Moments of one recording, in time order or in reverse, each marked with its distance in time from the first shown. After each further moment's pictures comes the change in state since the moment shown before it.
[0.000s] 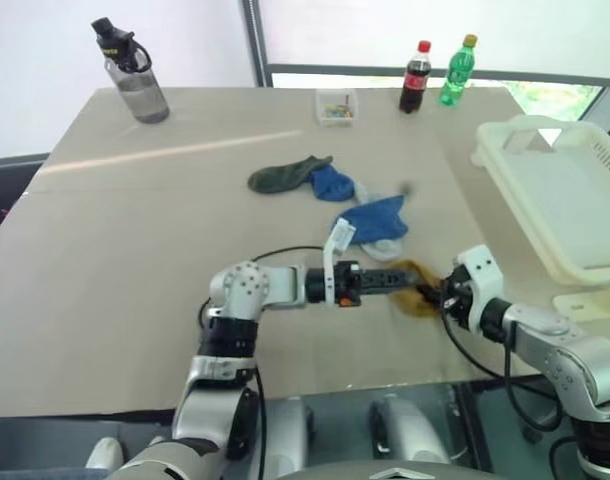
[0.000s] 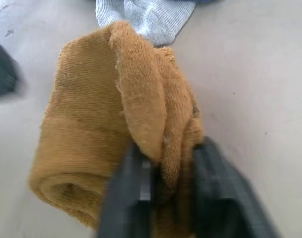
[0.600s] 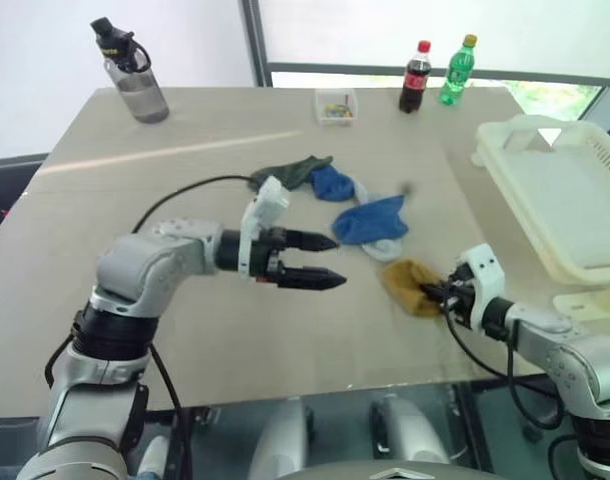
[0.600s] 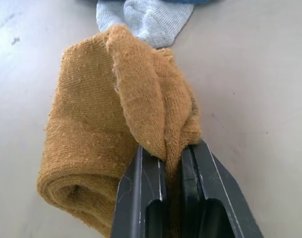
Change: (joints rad) left arm -0.075 0.484 -0.076 -0.185 0.177 -0.437 -0.432; right arm -0.027 0.021 -0.055 0.023 0.045 0.031 0.037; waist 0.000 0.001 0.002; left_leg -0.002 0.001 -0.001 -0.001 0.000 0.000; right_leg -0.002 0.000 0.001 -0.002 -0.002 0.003
